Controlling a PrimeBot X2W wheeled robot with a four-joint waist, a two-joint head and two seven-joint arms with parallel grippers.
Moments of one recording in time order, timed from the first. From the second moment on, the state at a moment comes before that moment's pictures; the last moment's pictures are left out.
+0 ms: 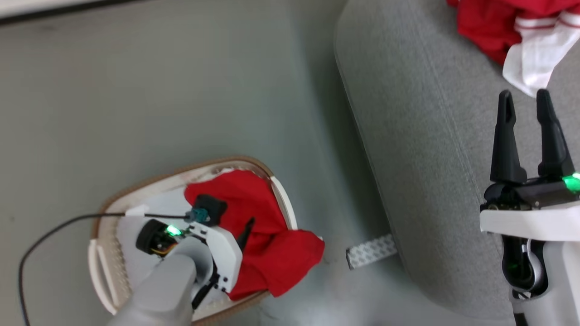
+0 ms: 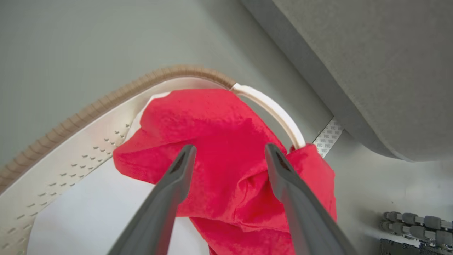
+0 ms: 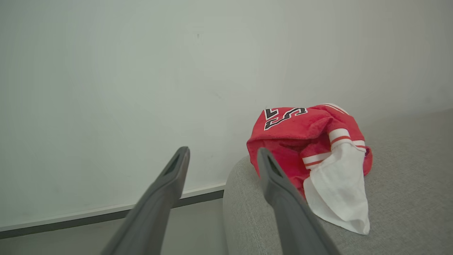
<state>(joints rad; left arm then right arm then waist) -0.71 0.12 -0.60 1.01 -0.28 -0.13 -0.14 -0.41 -0.07 0.06 0.05 0.45 0.13 -0.26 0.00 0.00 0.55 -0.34</state>
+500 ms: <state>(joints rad) -0.89 0.21 -0.80 1.22 -0.41 -0.13 0.06 -0.46 -0.05 0.09 0.01 0.52 0.13 -0.26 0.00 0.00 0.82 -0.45</state>
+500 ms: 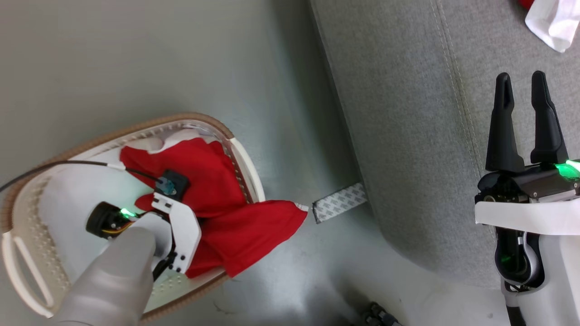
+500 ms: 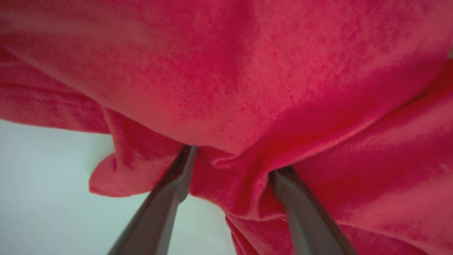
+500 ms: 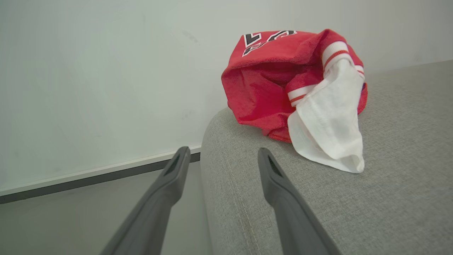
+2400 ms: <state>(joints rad) -0.63 0.16 -0.68 0.71 -0.52 -0.11 -0.26 -0.28 -0.10 0.09 0.13 0.43 0.13 -0.26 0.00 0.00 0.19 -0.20</state>
